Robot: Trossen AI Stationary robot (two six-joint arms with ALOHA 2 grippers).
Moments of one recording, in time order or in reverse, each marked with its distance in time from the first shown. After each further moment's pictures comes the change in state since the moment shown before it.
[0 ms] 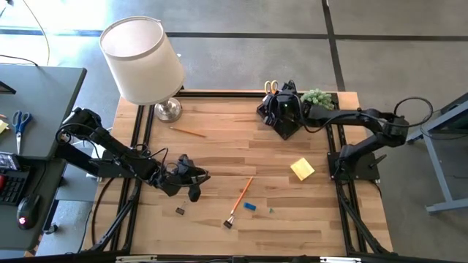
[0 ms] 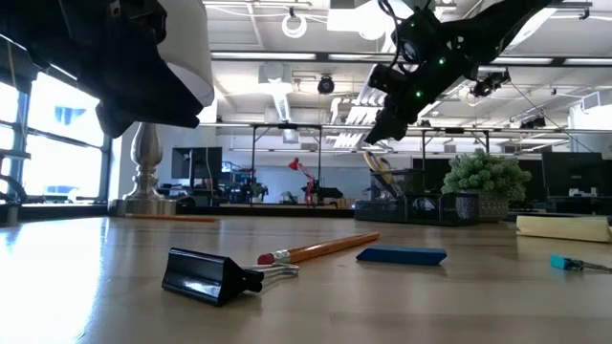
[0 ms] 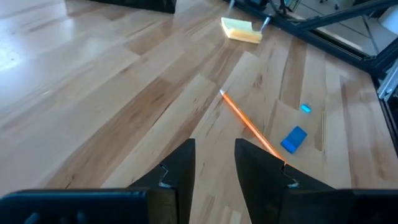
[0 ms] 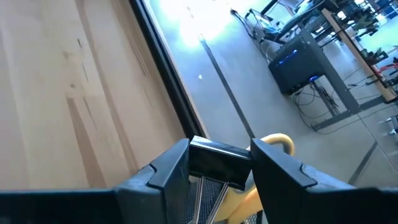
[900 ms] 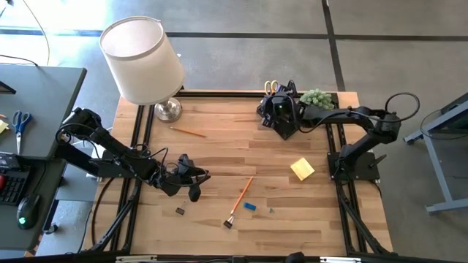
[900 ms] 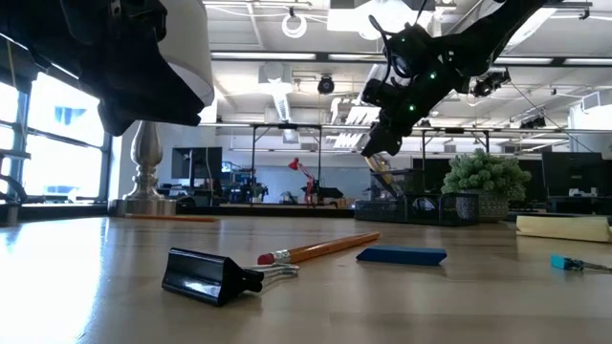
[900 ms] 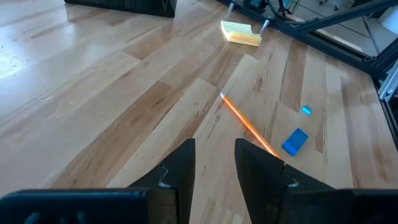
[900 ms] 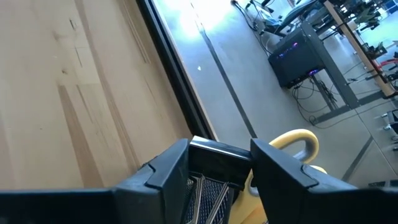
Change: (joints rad) left arm 0.000 0.001 0.000 0.008 -0.008 0.018; right arm -0.006 0.088 0.001 0.059 0.021 -0.009
